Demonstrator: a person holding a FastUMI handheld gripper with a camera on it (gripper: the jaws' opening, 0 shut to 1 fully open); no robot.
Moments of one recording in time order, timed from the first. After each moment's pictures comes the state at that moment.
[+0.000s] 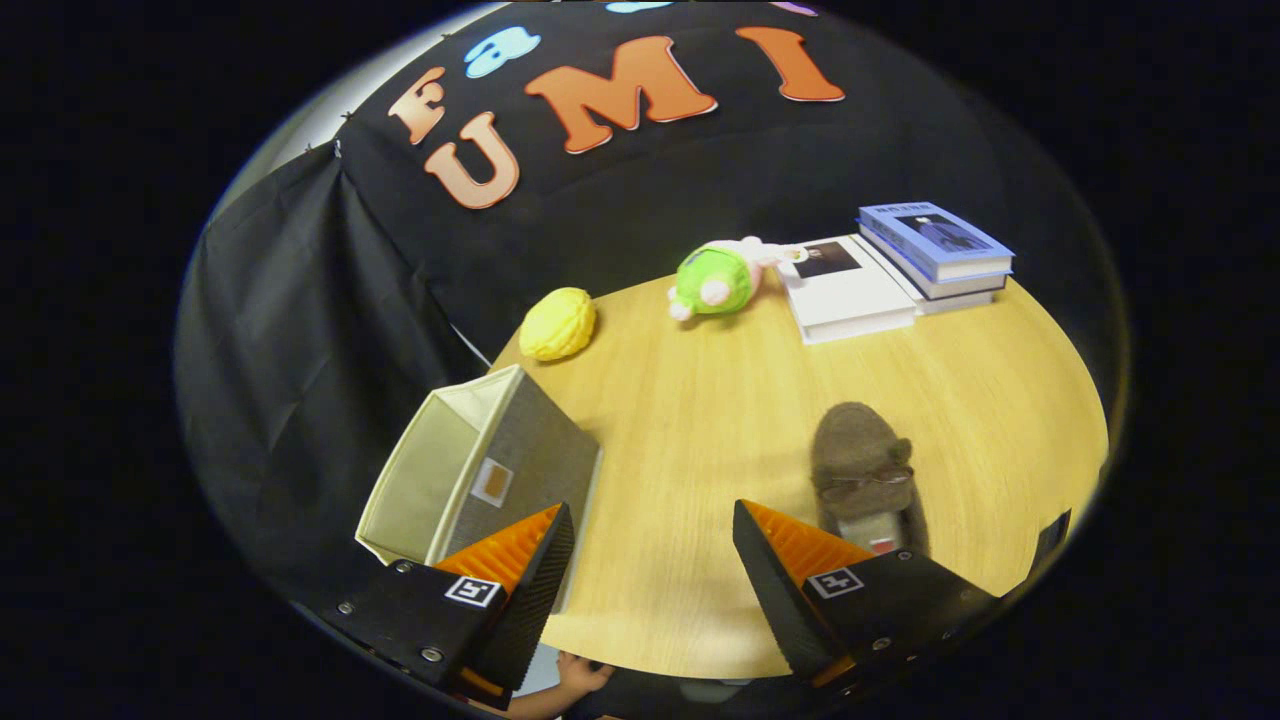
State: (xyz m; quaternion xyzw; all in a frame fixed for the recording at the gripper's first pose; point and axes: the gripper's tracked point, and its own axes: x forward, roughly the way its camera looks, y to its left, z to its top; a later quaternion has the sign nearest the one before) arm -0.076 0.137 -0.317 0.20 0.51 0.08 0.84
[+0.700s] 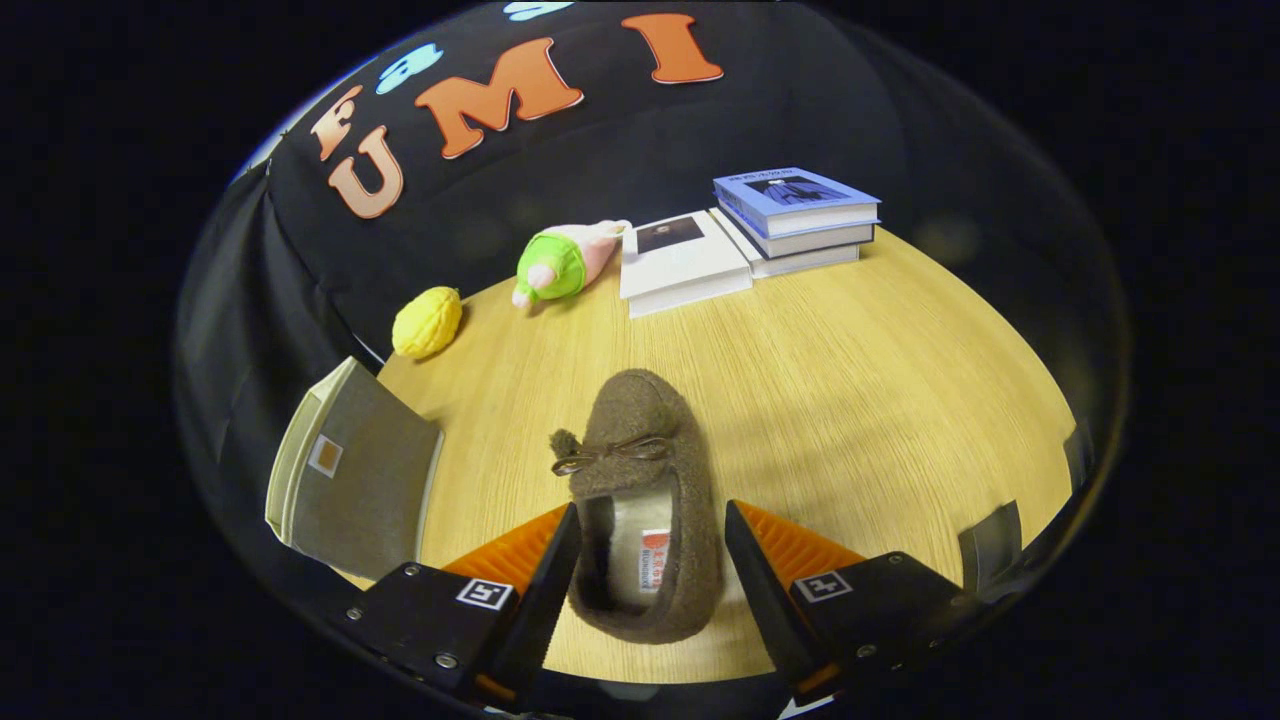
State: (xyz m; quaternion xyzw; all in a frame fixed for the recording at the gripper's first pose) arm -0.114 0.018 -0.390 0.16 0.55 -0.02 0.82
